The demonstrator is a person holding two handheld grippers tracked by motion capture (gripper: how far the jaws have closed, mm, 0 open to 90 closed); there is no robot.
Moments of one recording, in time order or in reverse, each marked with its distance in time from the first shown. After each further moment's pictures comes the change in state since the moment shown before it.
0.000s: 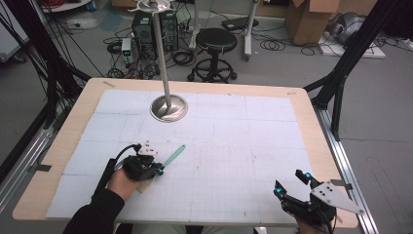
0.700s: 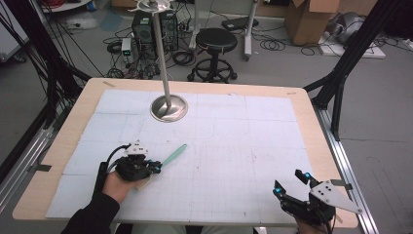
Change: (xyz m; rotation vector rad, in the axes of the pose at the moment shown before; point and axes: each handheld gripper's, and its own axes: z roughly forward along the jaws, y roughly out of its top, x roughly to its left) left arm 0.008 -0.013 -0.016 -0.178 -0.070 -0.086; right arm 0.001 0.000 0.002 0.006 -0.004 -0.007
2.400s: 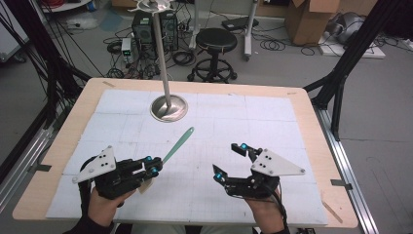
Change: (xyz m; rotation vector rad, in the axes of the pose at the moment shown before) left arm -0.064 0.015 -0.080 -0.559 -0.219 0.132; right arm 0.101 0.090 0.070 -0.101 0.433 -0.109
